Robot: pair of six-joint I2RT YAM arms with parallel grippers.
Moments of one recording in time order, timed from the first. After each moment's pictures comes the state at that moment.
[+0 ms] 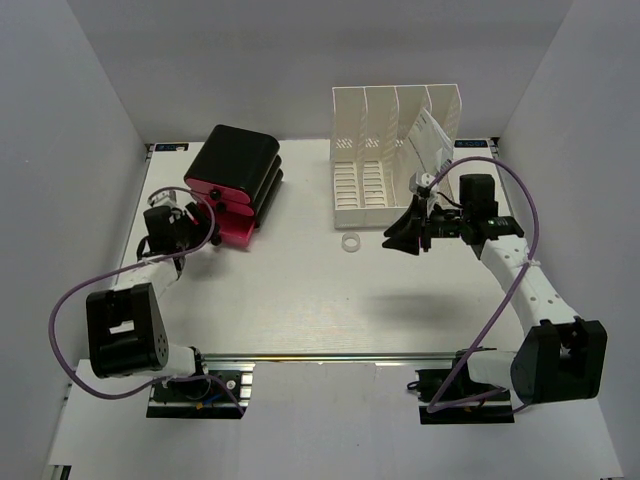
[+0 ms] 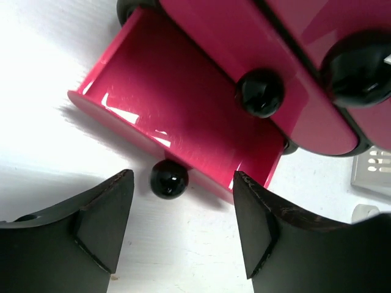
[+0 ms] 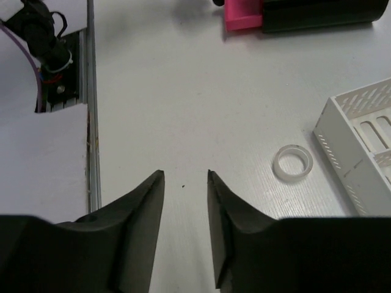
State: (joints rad) left arm 0.18 1.41 0.62 0.22 0.25 -0.45; right arm 0.14 1.24 0.98 -0.43 -1.20 -0.47
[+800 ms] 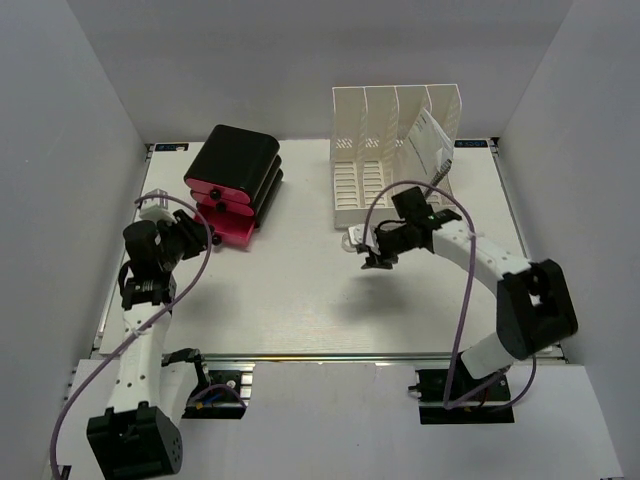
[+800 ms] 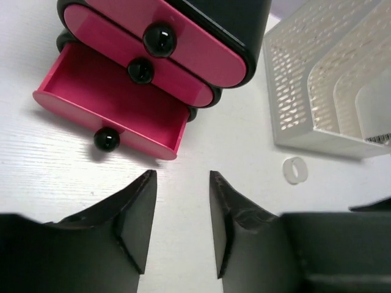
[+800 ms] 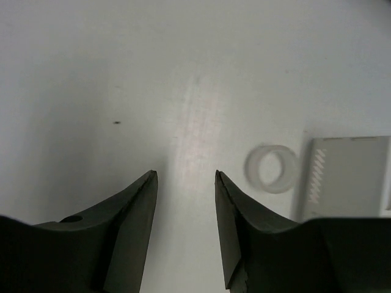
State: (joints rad) left arm 0.17 0.86 0.63 -0.13 0.35 -0.41; right arm 0.45 1.48 0.98 -0.58 -0.81 -1.25
